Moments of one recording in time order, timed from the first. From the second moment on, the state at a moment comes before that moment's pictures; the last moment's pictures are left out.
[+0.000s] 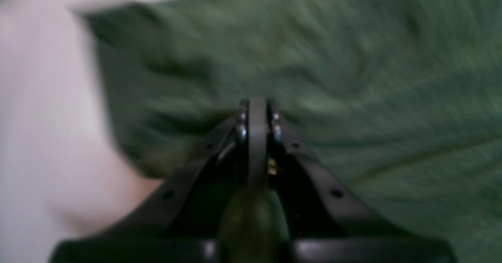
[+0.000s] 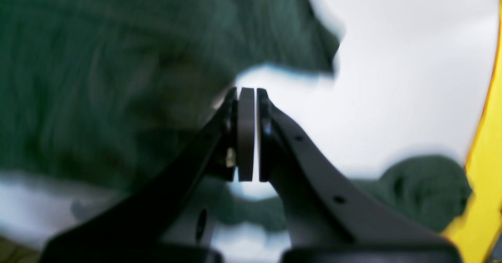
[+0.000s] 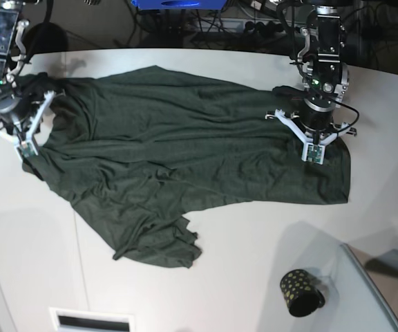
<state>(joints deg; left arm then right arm) 14.7 -7.5 -9.4 83.5 11.0 -8.8 14.2 -16.0 5.2 21.5 98.0 -12.7 34.7 -41.0</state>
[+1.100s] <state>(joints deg) 30.3 -13.5 -24.0 88.7 -7.3 -9.1 14.4 -14.0 -3.9 37.5 78.2 31.7 41.3 -65.3</state>
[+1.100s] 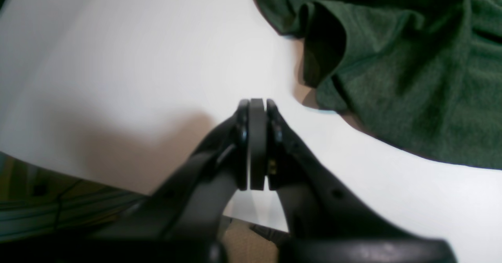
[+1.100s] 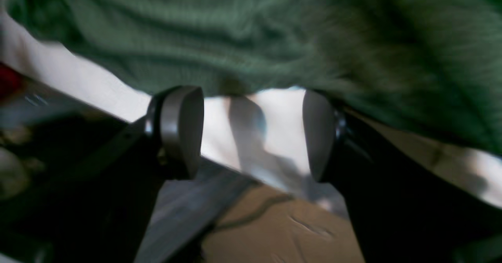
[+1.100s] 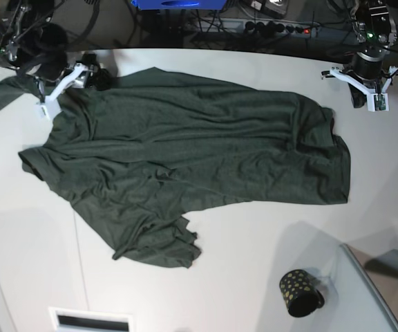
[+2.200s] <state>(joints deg) 36.2 -12.2 -23.6 88.5 -18.7 -17.1 14.3 -15.0 -1.3 41.2 81.7 26.2 40.3 -72.6</state>
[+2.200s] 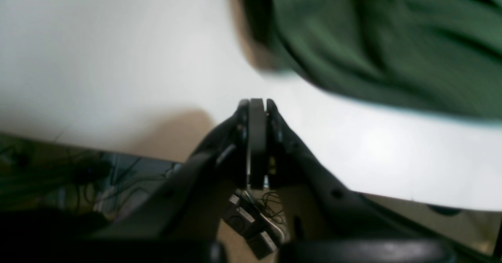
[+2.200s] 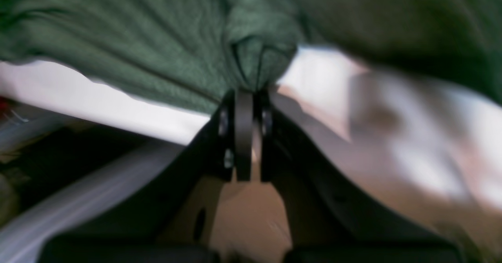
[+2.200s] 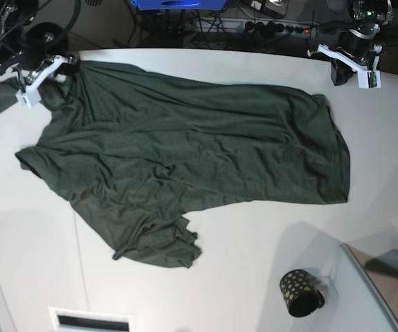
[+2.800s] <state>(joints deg) 34.9 -7.1 -27.1 87.5 -19.1 -16.9 14.3 -17.0 -1.0 36.6 91.7 25.8 40.1 -73.5</state>
